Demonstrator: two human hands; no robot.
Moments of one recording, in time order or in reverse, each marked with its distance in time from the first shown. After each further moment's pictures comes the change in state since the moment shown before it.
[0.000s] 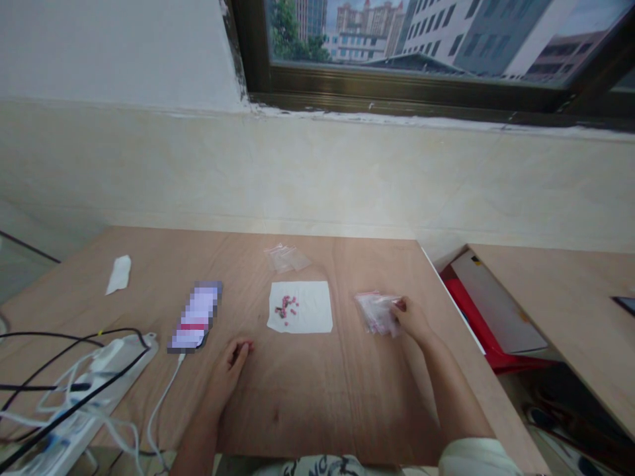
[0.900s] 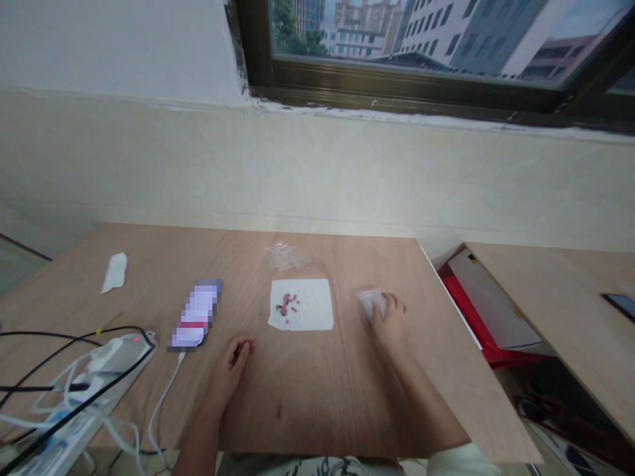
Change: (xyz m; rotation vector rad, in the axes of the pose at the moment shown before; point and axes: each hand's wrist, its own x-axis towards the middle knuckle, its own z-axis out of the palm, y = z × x) left_hand 0.001 -0.007 0.000 0.026 -0.011 0.002; right_hand -0.053 -0.040 0.045 -0.550 0.309 -0.143
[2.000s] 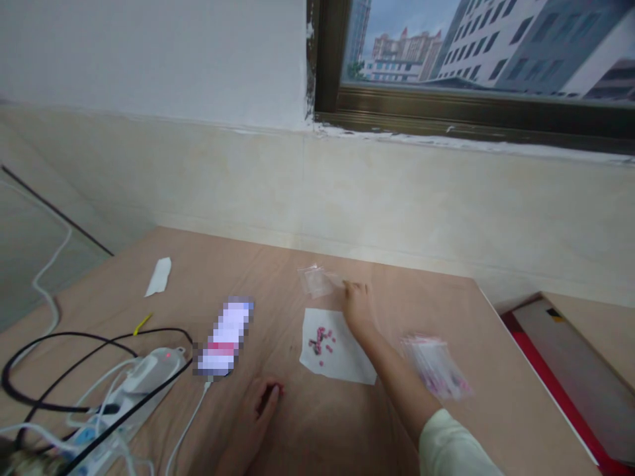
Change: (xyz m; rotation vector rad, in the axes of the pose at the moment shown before) left_hand -0.002 -0.004 -0.008 0.040 0.001 -0.004; right_hand 0.070 -0.175 0.064 0.176 -0.164 -0.404
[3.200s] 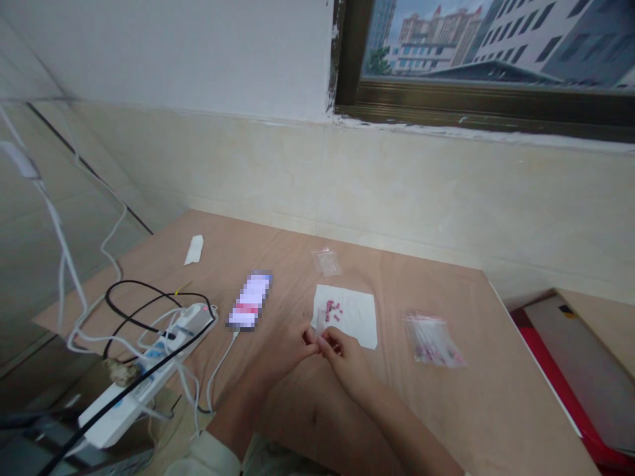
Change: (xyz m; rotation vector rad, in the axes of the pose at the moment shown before) left_hand 0.002 0.082 -0.003 -0.004 -0.241 0.214; right_hand -0.157 -0.063 -0.066 0.777 -0.439 -0.033
